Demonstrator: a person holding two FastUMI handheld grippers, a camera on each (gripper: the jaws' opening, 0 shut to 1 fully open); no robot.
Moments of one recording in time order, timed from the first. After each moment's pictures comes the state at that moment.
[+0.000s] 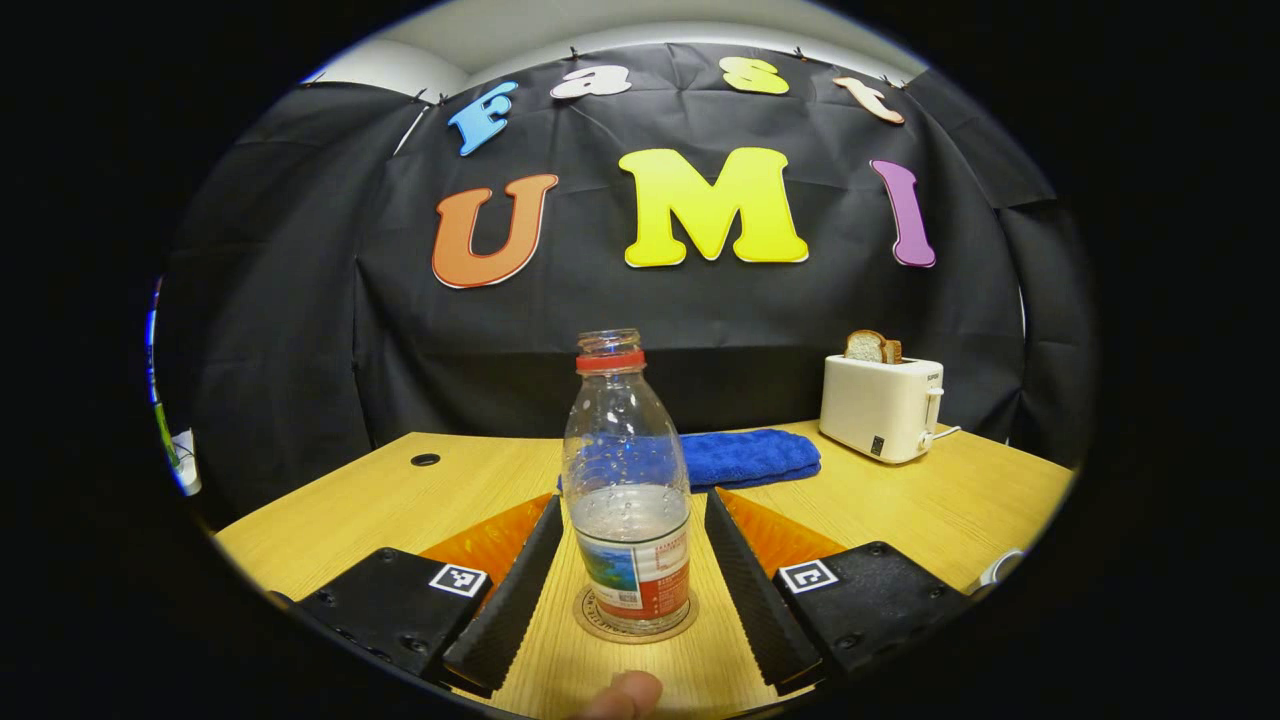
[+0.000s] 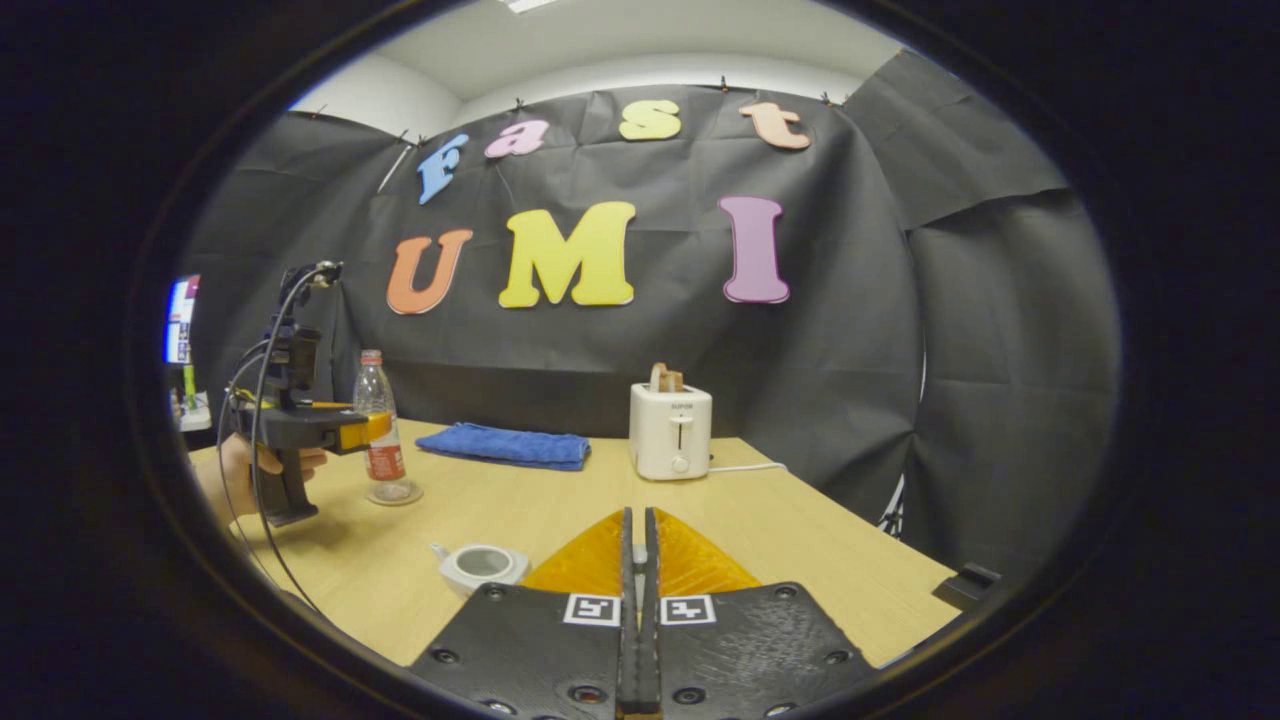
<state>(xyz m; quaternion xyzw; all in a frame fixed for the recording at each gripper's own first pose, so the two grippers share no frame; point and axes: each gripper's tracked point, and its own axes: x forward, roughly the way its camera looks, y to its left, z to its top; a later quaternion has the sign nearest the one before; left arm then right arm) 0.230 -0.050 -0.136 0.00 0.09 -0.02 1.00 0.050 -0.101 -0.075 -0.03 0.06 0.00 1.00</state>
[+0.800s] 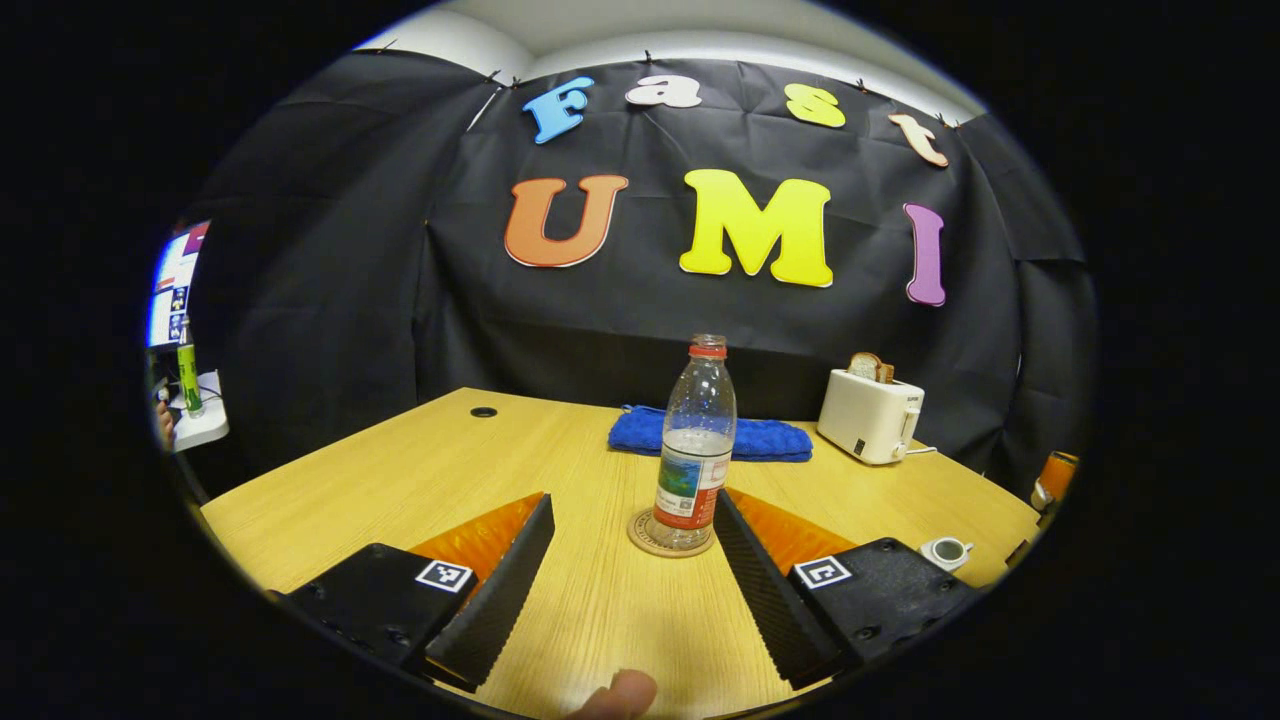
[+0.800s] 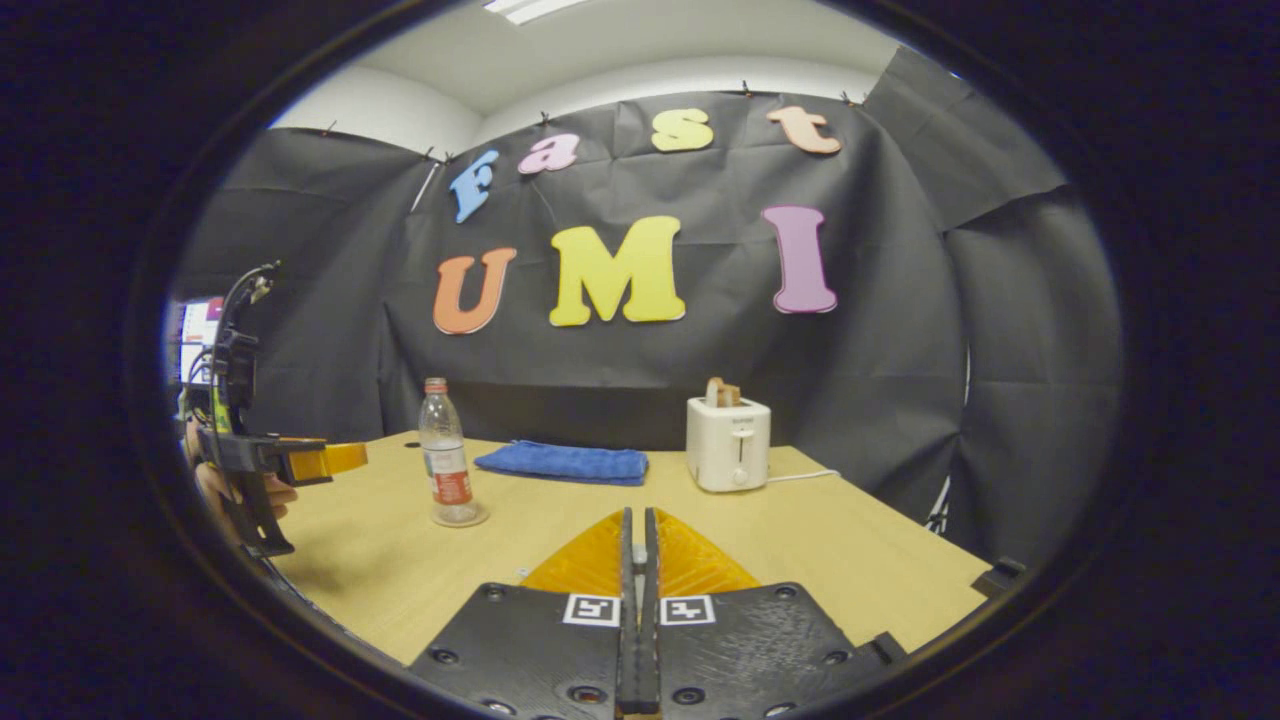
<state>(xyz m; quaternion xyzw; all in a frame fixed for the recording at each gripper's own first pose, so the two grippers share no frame) 0.103 -0.002 -0.120 -0.07 0.11 0.01 0.99 0.044 -0.040 -0.068 0.00 0.06 0.07 1.00</state>
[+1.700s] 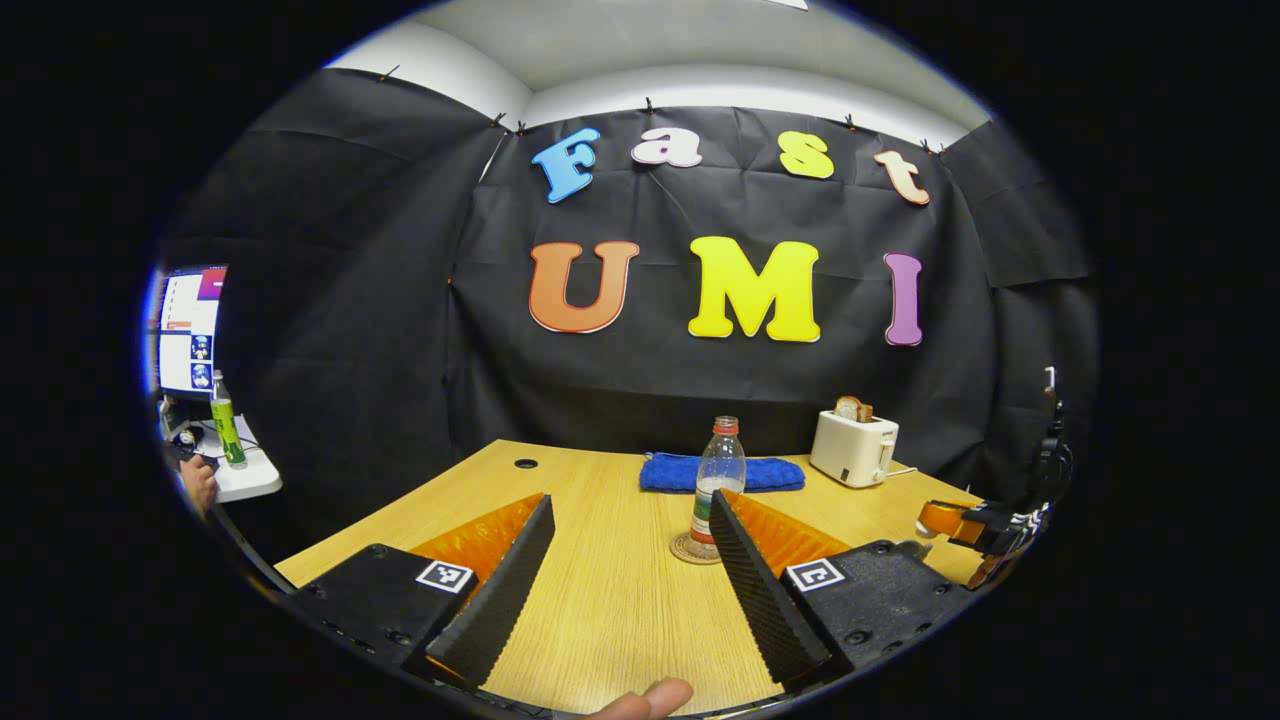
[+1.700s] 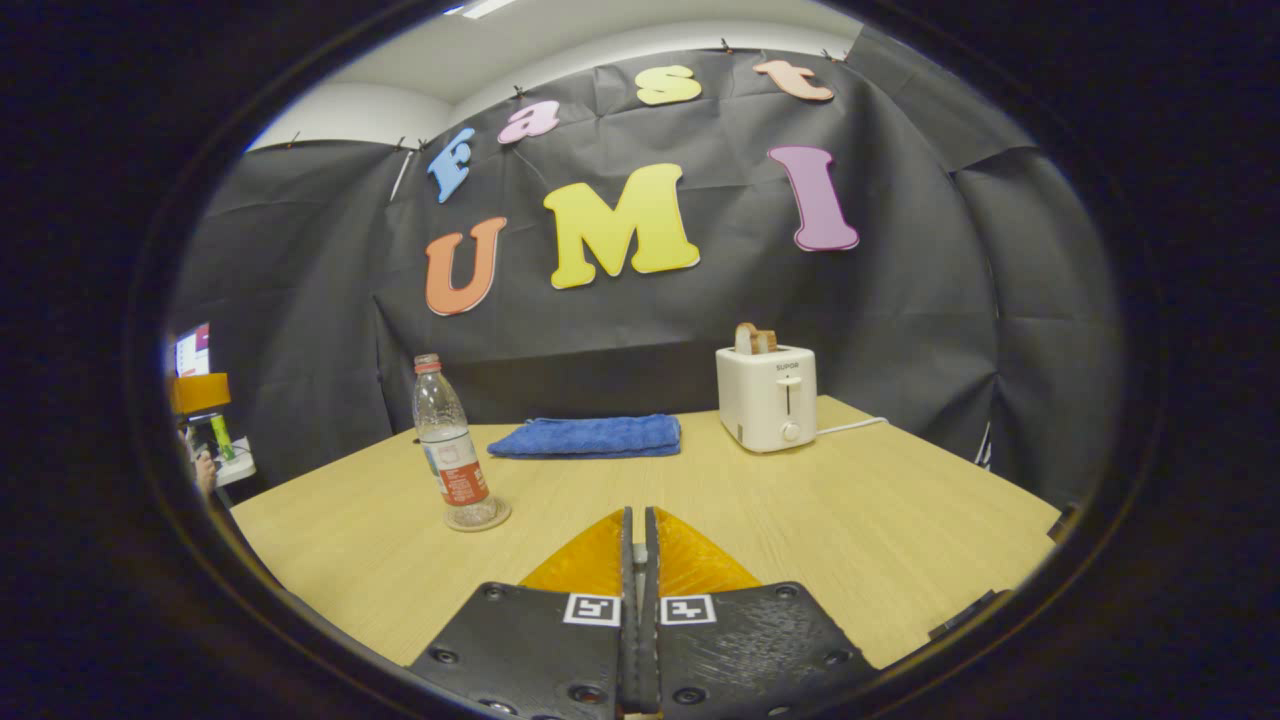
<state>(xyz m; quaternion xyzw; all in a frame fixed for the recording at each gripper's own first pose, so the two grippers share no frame) 0.033 0.049 -0.039 -0.05 0.05 0.00 1.00 0.098 0.004 -0.106 0.04 0.12 0.07 0.99</state>
